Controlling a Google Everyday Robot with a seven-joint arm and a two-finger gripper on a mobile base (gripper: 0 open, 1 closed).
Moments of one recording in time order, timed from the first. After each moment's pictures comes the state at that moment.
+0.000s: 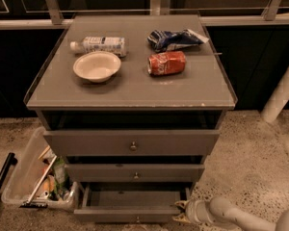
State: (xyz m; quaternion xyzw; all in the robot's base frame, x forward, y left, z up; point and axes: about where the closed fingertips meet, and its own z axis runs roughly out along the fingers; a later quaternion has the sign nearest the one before) arm 0.480 -0.188 0.158 -0.62 0.70 0.13 0.33
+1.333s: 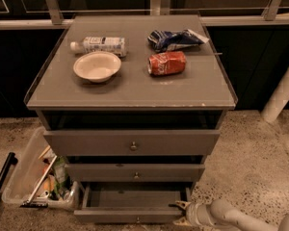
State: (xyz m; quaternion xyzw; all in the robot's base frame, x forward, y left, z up) arm 0.465 -0.186 0.154 -0.63 0.69 0.14 0.33
